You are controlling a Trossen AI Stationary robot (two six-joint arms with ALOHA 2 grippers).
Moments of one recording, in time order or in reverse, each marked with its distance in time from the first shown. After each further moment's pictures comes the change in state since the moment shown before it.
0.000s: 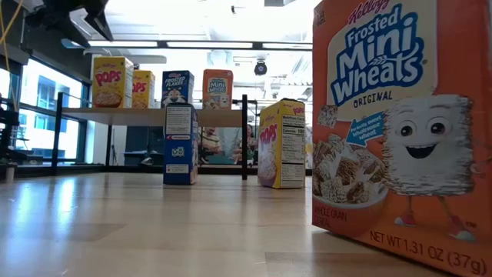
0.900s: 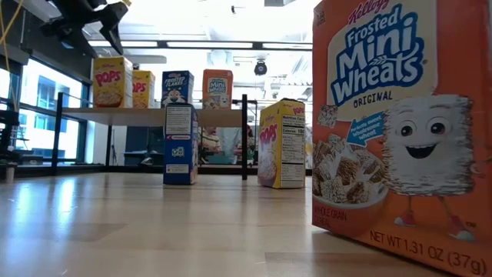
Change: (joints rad) left arm 0.317 0.082 0.000 0.133 0.270 0.169; right arm 0.000 0.000 0.000 0.000 0.000 0.000
